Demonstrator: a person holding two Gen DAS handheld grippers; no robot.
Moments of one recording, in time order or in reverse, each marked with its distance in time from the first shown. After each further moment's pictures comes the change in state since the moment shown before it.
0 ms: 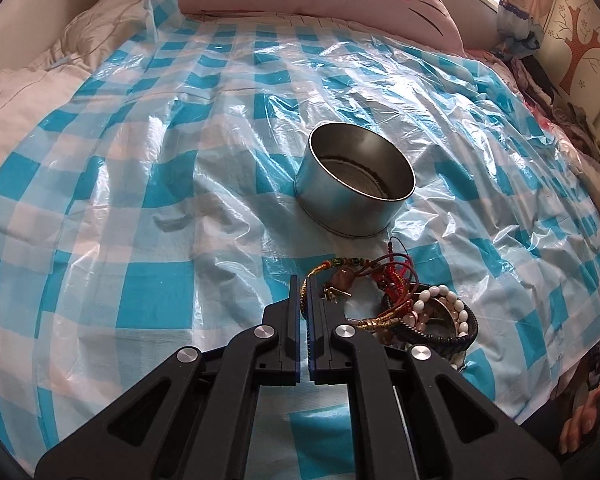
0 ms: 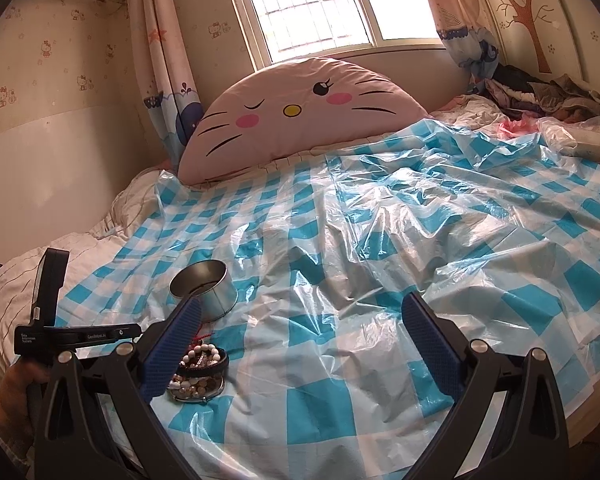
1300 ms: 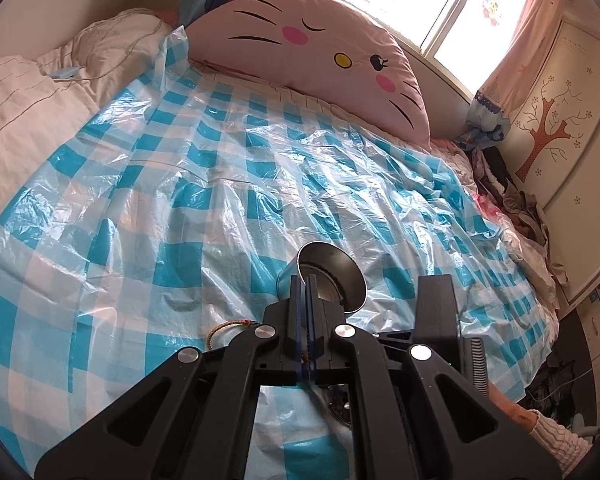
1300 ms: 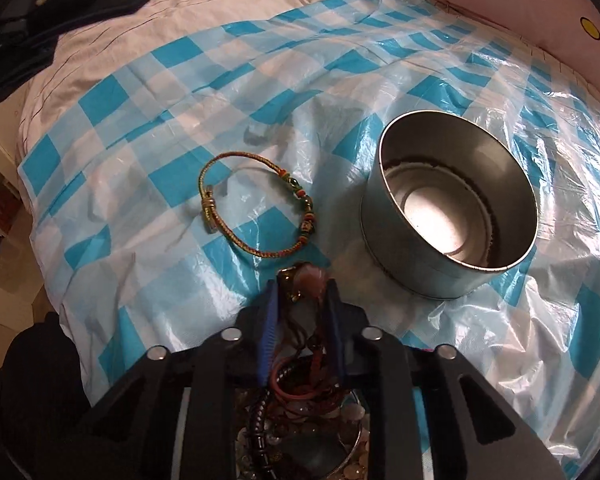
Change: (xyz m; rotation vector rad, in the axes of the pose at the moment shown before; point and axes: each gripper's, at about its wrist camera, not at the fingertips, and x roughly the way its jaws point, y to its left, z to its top) left arm -0.067 0.048 0.042 -0.136 -0.213 -0.208; right arm 0.218 0.171 -0.041 -0.638 0.682 0.524
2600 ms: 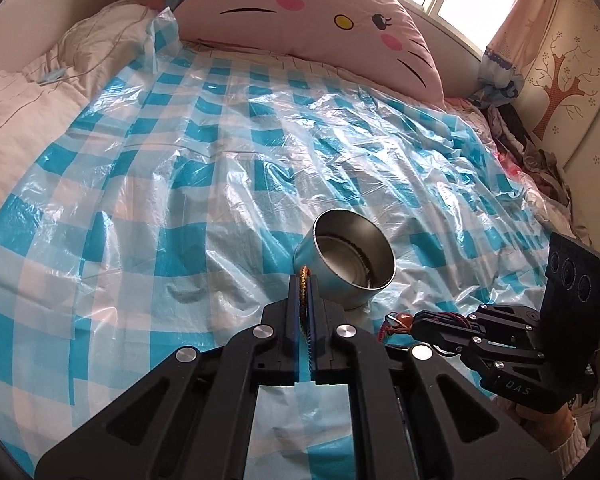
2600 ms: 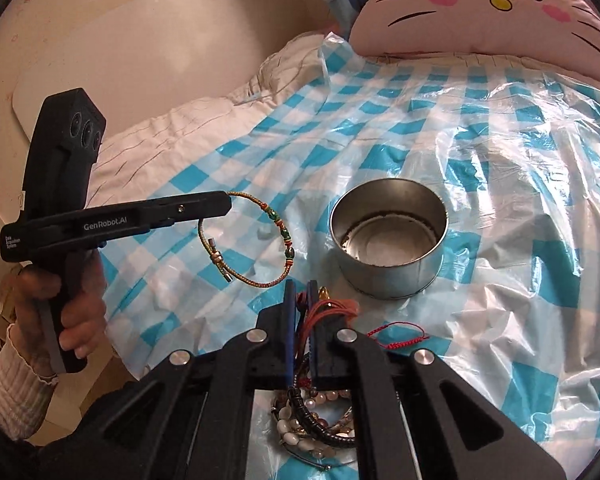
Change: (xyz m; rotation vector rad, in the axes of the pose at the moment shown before) left arm 0.035 -0.015 0.001 0.089 0.100 0.063; right arm -0.084 -0.019 -0.030 0.254 -0.333 0.082
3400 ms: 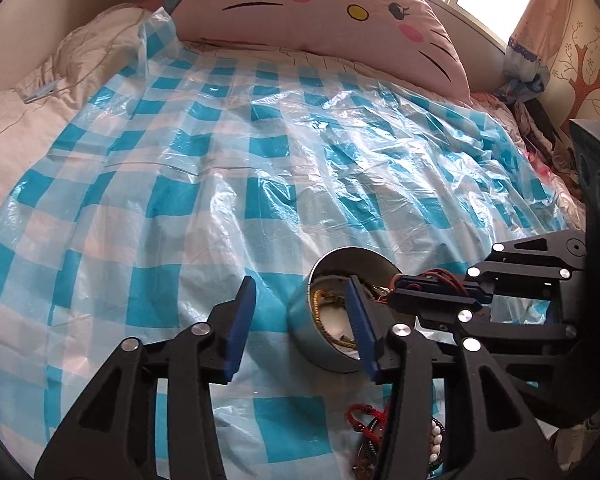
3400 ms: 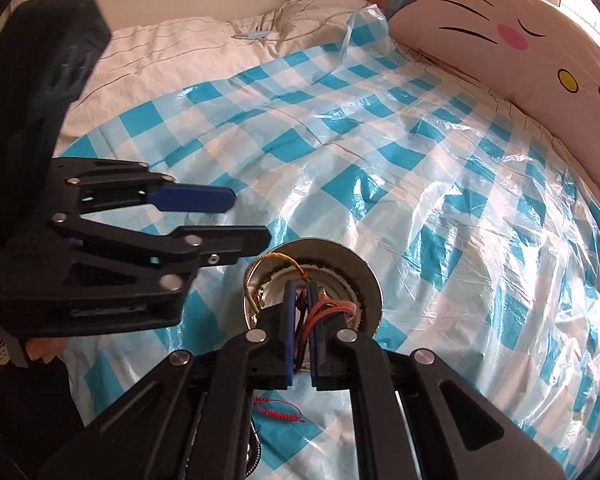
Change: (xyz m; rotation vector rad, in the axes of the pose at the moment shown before) left arm 0.060 -0.018 0.030 -0.009 0.002 0.115; right arm 0.058 -0.004 0.083 -0.371 0.256 -0.194
